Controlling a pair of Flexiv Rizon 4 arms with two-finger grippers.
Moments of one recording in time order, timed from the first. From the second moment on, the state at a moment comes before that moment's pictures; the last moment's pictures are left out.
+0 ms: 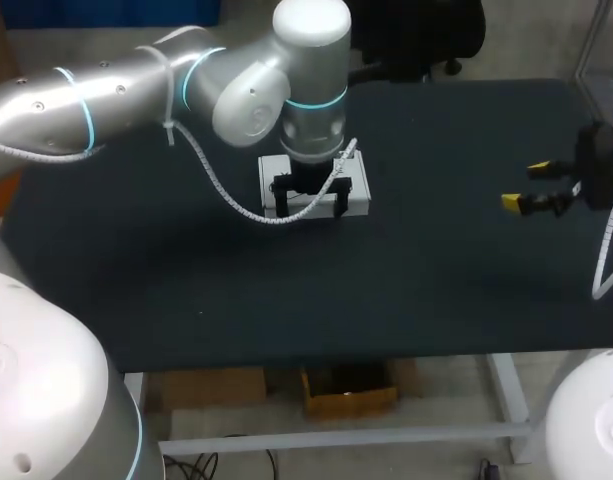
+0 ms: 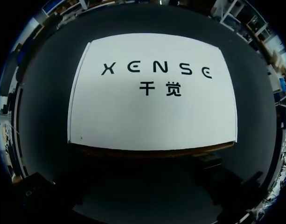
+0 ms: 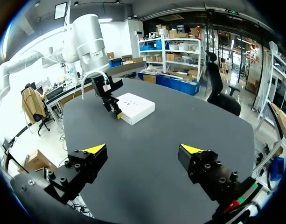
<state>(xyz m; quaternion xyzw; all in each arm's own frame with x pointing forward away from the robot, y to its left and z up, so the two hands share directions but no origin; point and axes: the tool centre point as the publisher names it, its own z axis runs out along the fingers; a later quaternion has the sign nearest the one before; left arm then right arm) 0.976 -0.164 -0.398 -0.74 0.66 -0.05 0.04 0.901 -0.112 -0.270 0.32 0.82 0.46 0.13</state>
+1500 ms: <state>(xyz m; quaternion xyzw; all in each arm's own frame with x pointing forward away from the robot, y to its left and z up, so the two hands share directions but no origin) 1.105 -0.141 -0.383 -0.74 0.67 -0.05 0.03 0.901 -0.112 -0.270 0.32 0.82 0.46 0.13</state>
